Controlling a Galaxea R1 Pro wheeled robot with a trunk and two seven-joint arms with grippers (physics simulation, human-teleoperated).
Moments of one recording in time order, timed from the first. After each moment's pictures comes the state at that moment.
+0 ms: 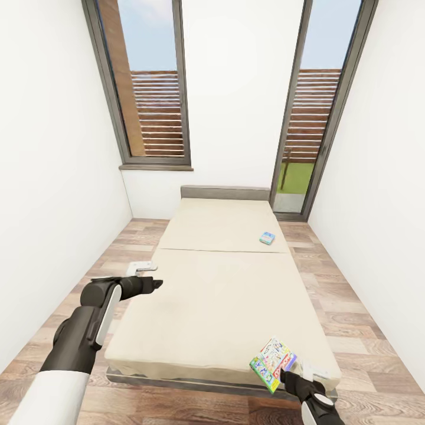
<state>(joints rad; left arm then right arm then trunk) -0.60 0.03 0.02 -1.34 0.05 0.97 -0.16 -0.32 0.05 -0.22 -0.66 -0.04 0.12 -0.10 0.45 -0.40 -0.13</state>
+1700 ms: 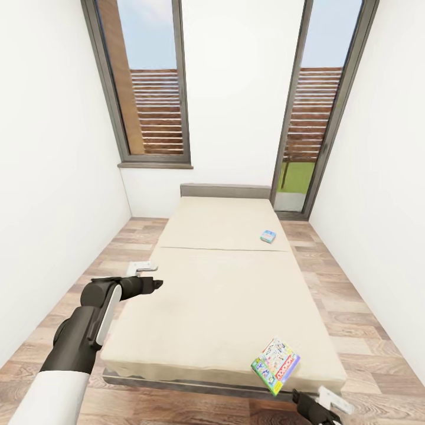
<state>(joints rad) -0.60 0.03 0.02 -1.34 0.05 0.97 -0.16 -0.32 0.03 -0.41 -0.50 -0.10 0.01 -0.03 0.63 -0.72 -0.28</state>
